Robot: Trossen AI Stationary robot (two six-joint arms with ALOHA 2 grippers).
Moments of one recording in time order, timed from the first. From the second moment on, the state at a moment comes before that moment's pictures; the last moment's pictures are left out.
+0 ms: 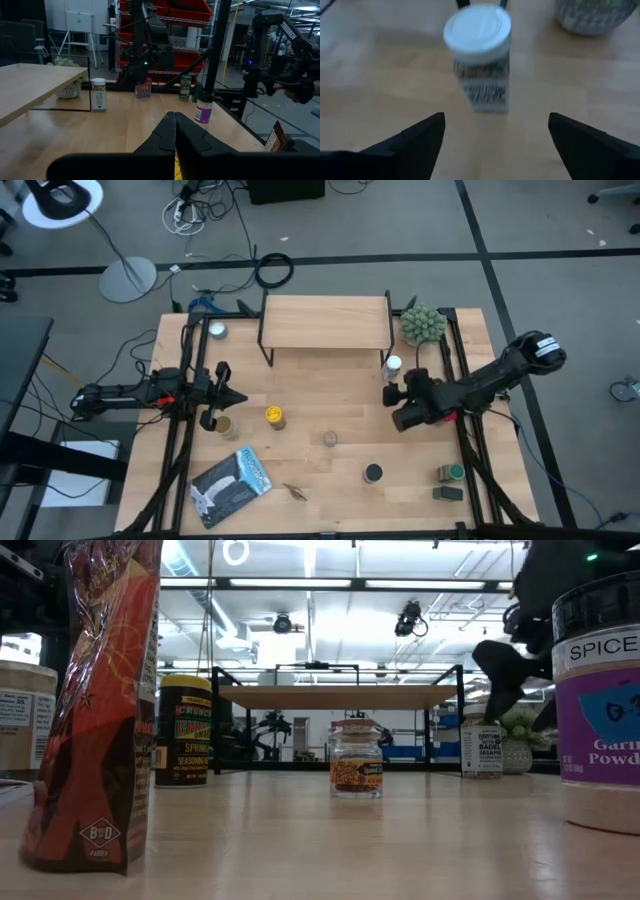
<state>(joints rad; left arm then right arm) 0.00 0.00 0.06 0.01 0.13 -0.11 0.31 1.32 0.64 -0.84 0.85 1.74</state>
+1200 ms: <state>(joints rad) 0.00 0.00 0.06 0.01 0.13 -0.11 -0.01 1.32 0.64 -0.58 0.70 1.24</state>
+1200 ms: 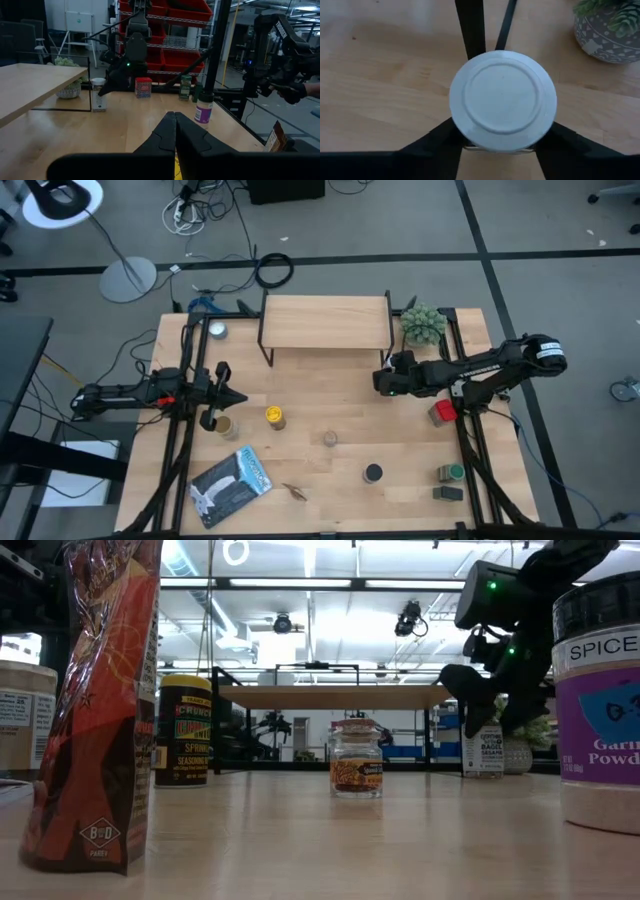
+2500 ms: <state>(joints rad) 0.00 0.00 0.06 0.01 0.13 -0.11 0.07 1.31 0.78 -0.79 0.64 1.25</state>
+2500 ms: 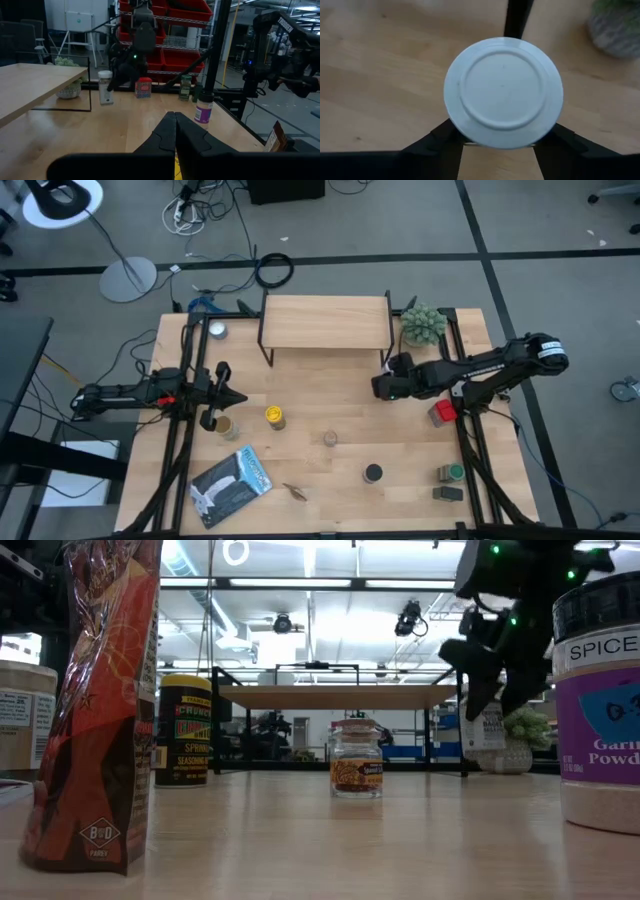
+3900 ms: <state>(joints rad) 0.00 0.00 0.06 0.01 0.13 -0.11 -0.23 1.38 1.26 -0.65 0.58 0.82</state>
